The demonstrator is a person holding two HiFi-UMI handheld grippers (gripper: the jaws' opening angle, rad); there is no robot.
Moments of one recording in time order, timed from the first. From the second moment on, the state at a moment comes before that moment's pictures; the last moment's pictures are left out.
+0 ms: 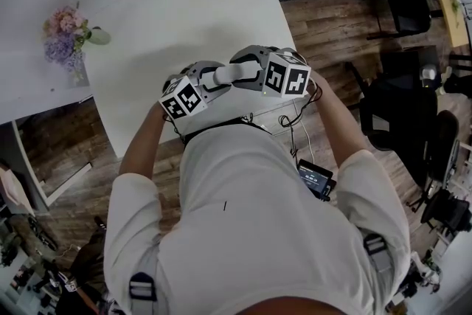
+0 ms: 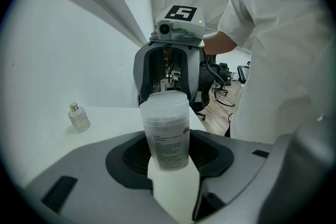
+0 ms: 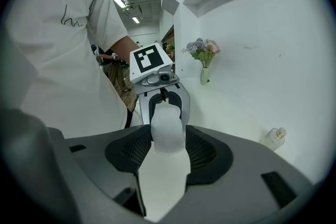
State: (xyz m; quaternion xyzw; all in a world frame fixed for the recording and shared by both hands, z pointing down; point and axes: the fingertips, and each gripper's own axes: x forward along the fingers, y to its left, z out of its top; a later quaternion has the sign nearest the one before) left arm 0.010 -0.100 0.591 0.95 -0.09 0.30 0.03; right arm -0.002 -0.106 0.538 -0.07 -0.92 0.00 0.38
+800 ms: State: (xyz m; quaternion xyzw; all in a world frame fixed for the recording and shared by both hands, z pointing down) left arm 0.010 -0.094 0.590 0.95 -0.09 0.30 0.00; right arm -0.005 -0.104 0.525 -0.09 -0.93 0.08 0.36
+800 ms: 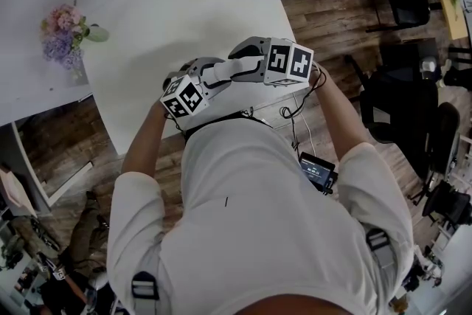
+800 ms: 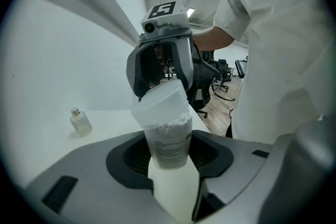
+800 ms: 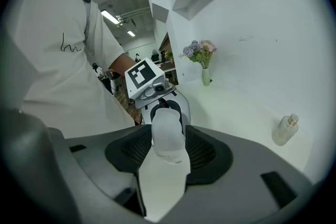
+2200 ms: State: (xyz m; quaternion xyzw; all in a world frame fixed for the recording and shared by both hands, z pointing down) left arm 0.022 -0.102 0.570 0.95 -0.15 0.27 -0.03; right arm -0.003 -0.170 0.522 0.06 -0.95 0.17 0.25
